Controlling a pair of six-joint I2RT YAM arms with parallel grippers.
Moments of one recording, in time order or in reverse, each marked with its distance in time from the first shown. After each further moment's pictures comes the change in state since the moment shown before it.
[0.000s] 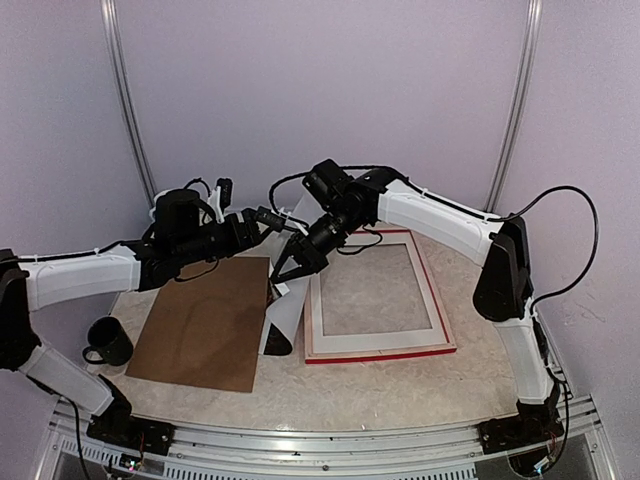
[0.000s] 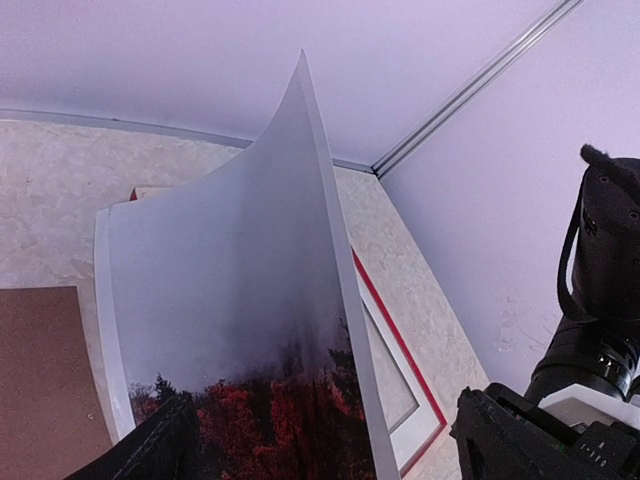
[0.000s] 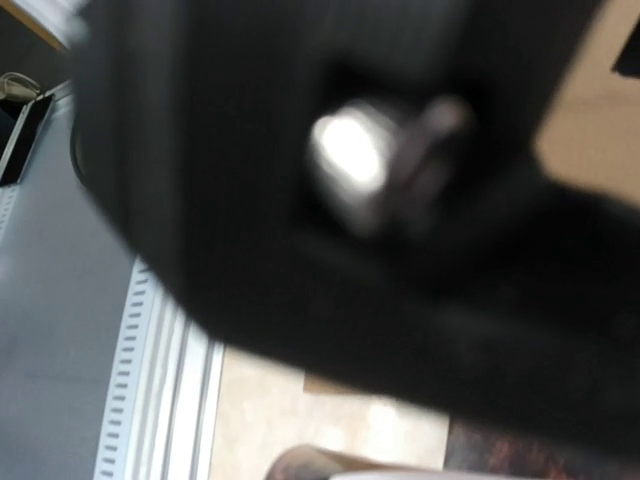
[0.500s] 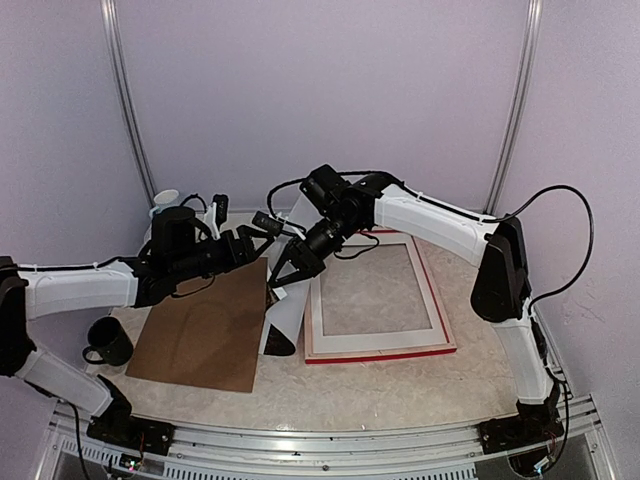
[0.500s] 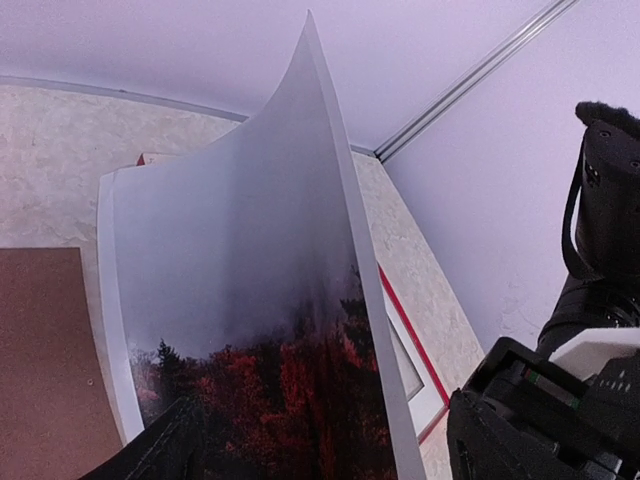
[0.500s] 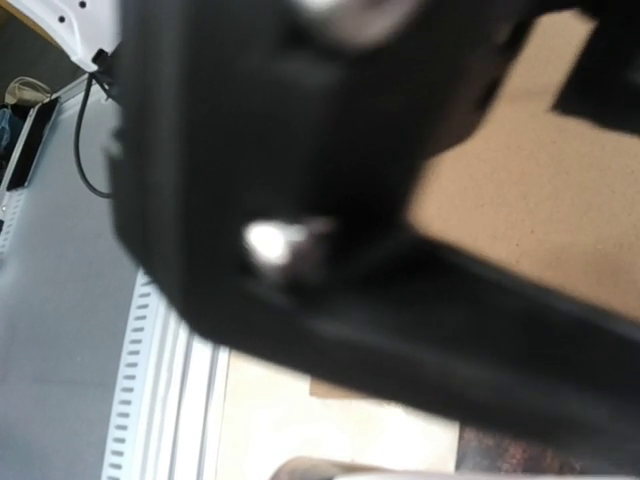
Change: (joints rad) left arm -0.002 -0.026 -0.107 0.069 0.004 -0.016; right arm -0.001 0.016 -0.016 0.019 -0.013 0.024
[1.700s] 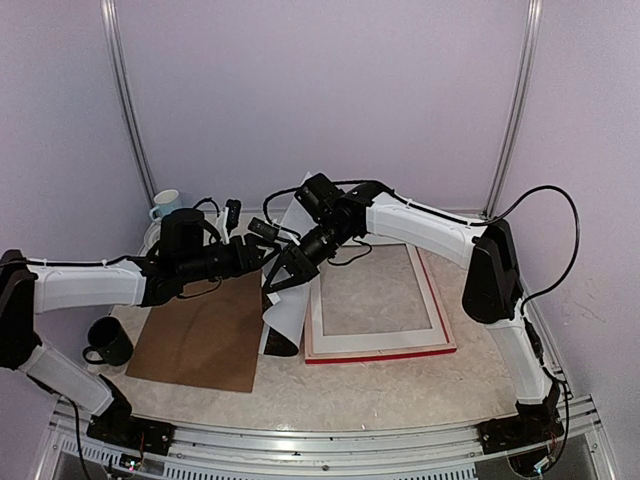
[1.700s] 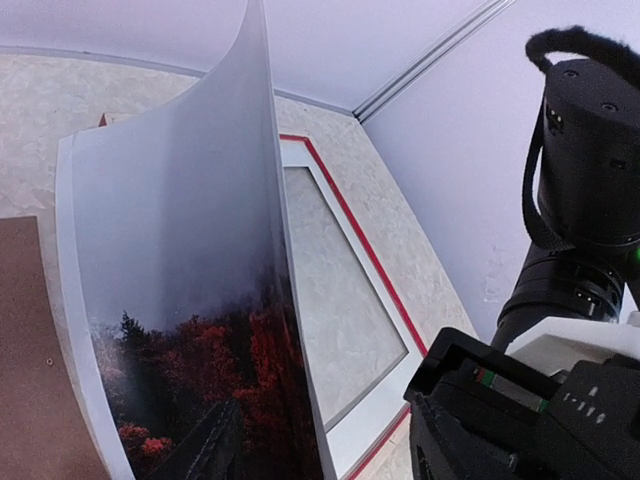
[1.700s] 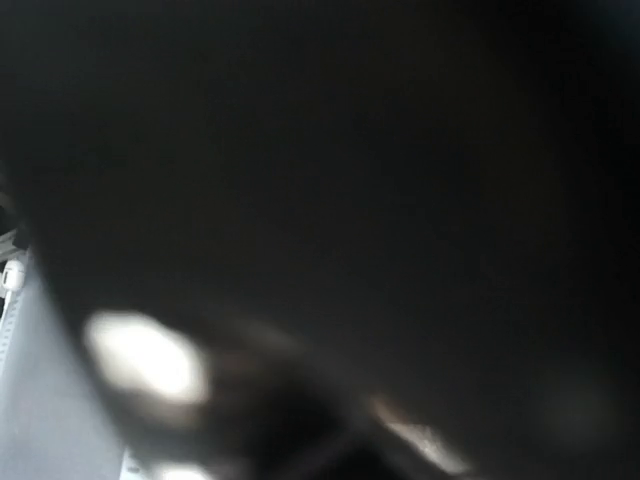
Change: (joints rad) left arm -0.023 0.036 -0.004 0.011 0.082 -0.010; right arm 0.007 0.055 0.004 0.060 -0.064 0.047
